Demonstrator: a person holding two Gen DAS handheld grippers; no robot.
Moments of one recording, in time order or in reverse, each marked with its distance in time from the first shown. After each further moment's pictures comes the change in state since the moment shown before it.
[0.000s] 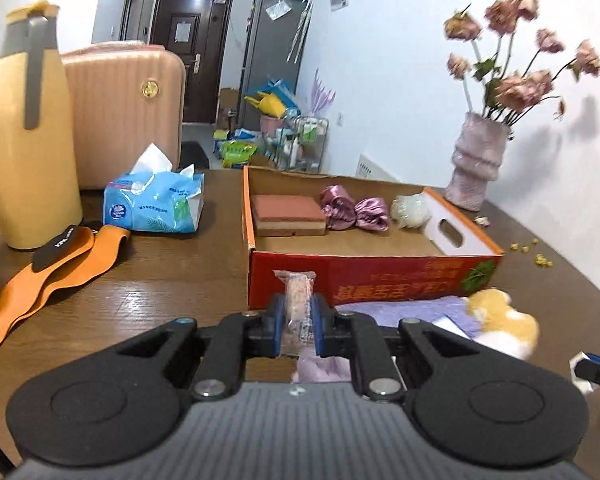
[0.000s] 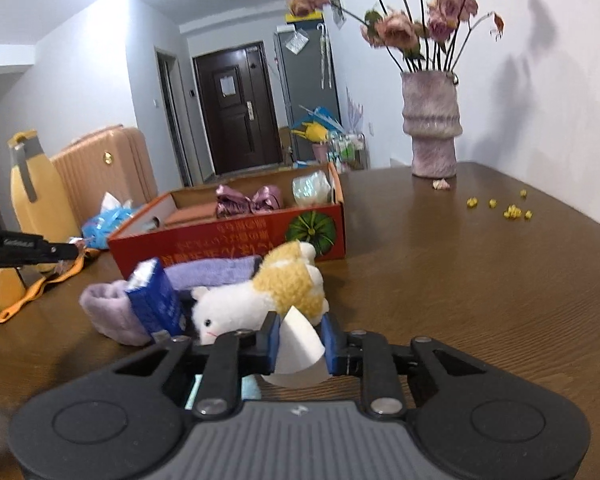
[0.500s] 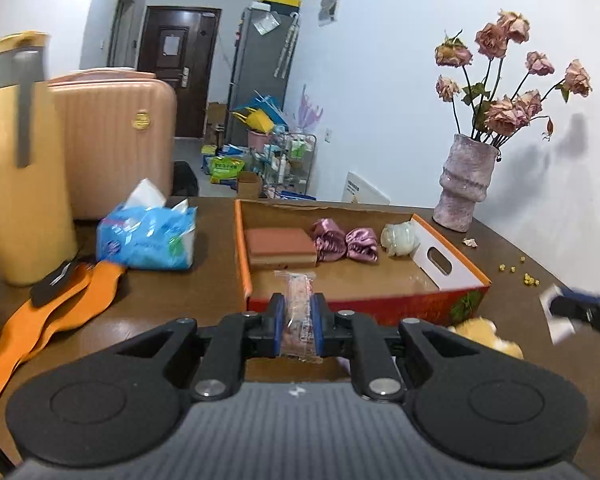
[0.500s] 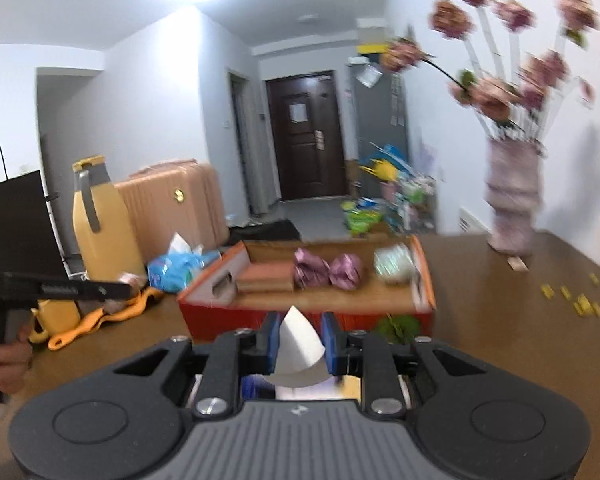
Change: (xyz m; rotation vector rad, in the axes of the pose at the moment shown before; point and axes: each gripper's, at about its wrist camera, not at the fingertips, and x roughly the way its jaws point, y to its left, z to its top) left arm 0.013 0.006 0.040 0.017 -0.025 -0.046; right arm 0.045 0.041 0.098 -0.123 -0.072 0.197
